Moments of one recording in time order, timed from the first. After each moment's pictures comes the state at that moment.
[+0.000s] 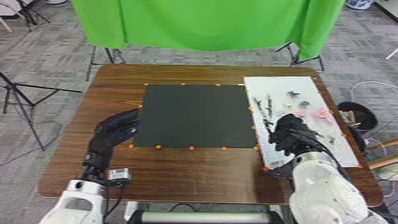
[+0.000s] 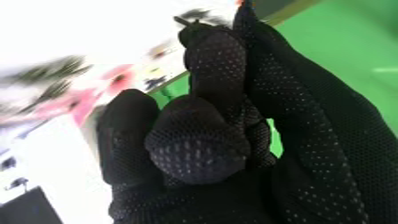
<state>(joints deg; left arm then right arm) 121.5 -70.6 -94.2 -115.4 76.0 -0.5 16.3 -104.5 -51.0 70.3 -128.1 -121.8 5.4 47.9</state>
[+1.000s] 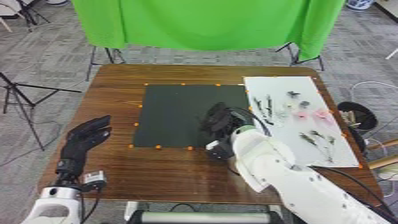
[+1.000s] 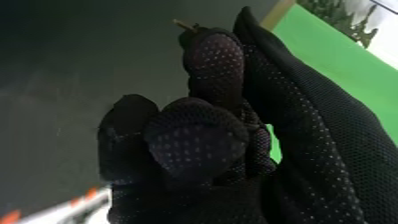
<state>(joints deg) 125.2 -66.4 -100.2 -112.3 71.8 4.8 16.7 -69.2 -56.9 39.1 -109.2 -88.0 16.1 41.1</state>
